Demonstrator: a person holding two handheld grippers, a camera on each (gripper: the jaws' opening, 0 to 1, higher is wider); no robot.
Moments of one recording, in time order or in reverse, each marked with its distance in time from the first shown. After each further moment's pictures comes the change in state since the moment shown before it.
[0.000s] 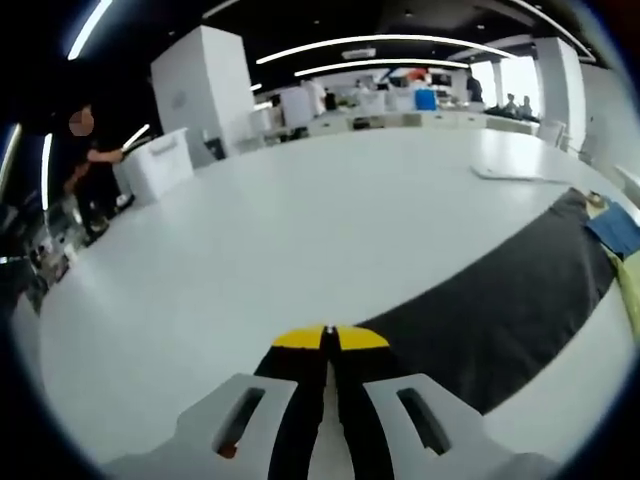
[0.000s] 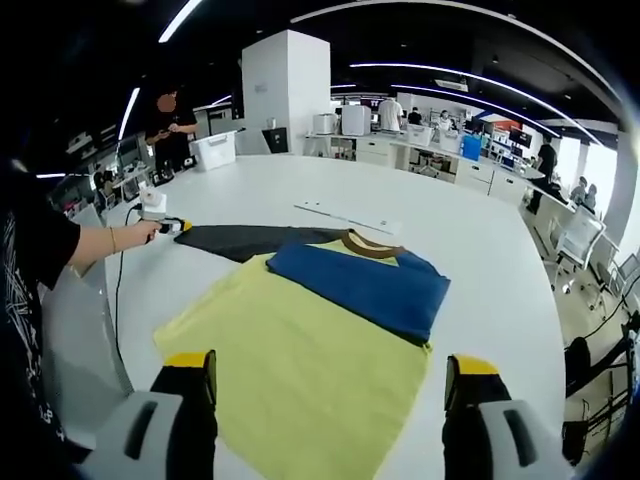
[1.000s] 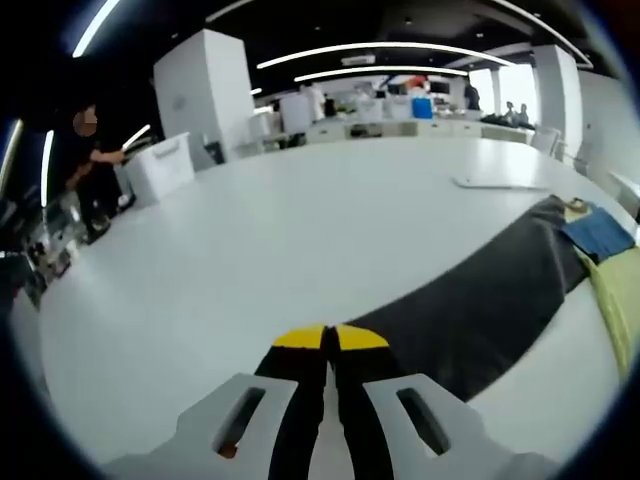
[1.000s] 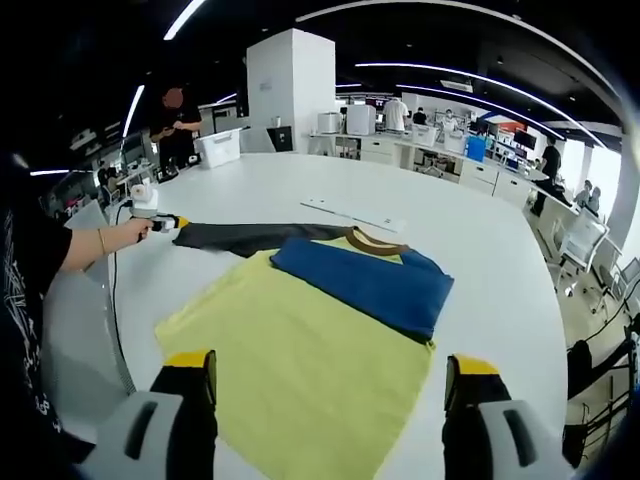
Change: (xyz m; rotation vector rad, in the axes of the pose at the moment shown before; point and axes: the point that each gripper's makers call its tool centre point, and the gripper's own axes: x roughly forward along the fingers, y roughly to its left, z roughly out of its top) left arm -0.036 -0.014 0.002 -0.006 -0.020 -0.016; right arm 0.000 0.002 -0.005 -0.014 0.002 0.015
